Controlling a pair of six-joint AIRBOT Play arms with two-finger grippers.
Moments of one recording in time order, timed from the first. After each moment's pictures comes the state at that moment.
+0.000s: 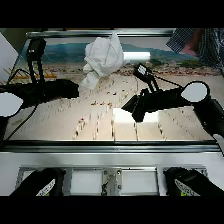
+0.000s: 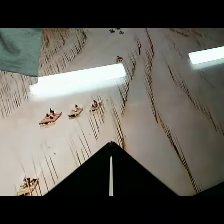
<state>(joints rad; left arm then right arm) -0.35 -0.90 1.19 1.33 -1.01 -1.68 0.34 -1.06 1.14 -0.76 1.17 0.73</state>
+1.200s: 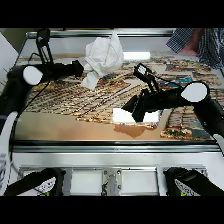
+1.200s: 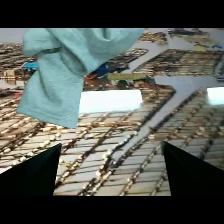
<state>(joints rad) -0.20 -1.30 1.36 1.32 -0.80 -1.66 0.34 -1.06 1.14 -0.76 1.17 0.73</state>
